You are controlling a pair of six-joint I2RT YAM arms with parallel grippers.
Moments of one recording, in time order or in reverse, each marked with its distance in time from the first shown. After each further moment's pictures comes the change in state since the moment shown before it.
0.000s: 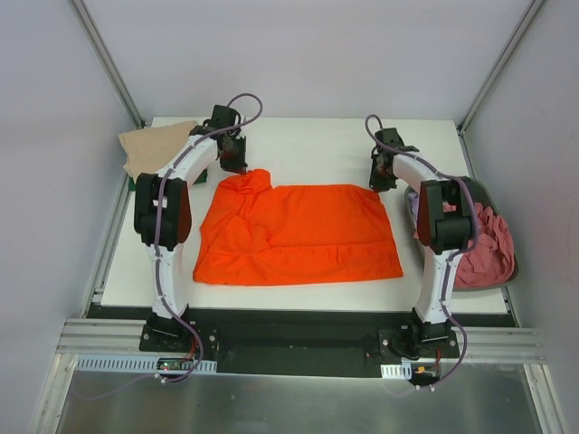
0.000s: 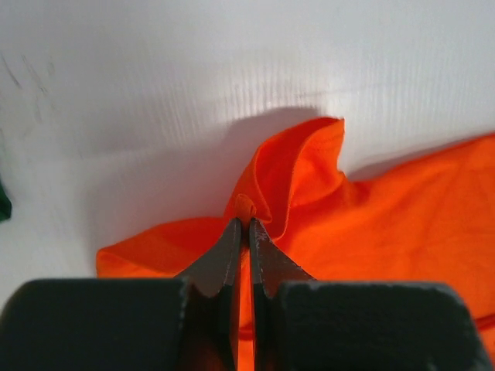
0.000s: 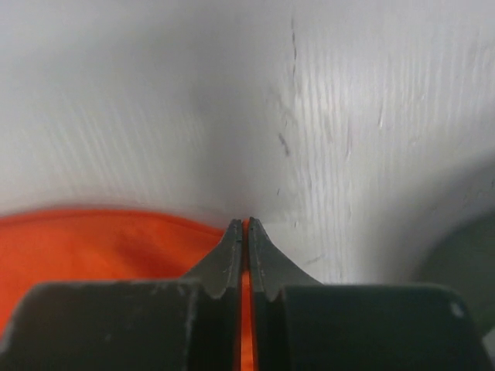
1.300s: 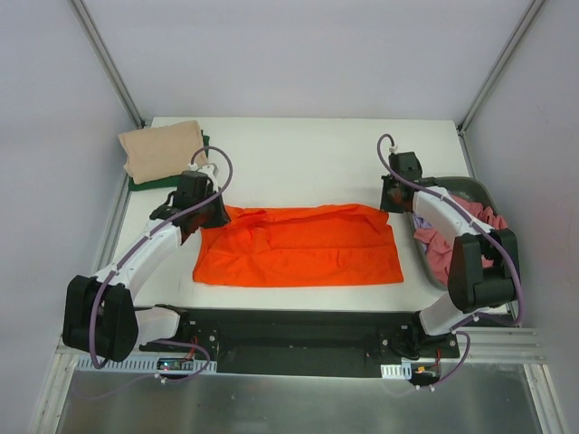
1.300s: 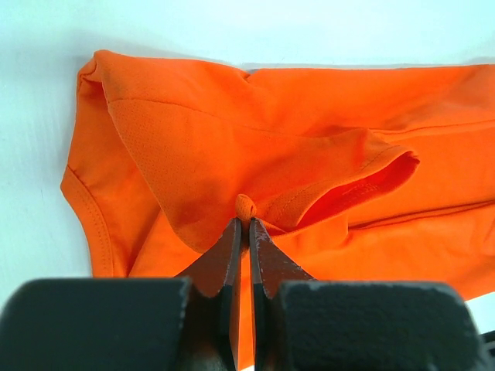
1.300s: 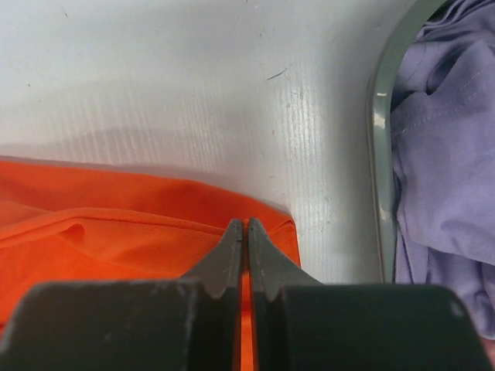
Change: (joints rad) left arm -0.033 -0.895 -1.006 0.317 -0.037 -0.165; right arm 0.036 -0.565 -0.530 0.081 -0.009 -0.035
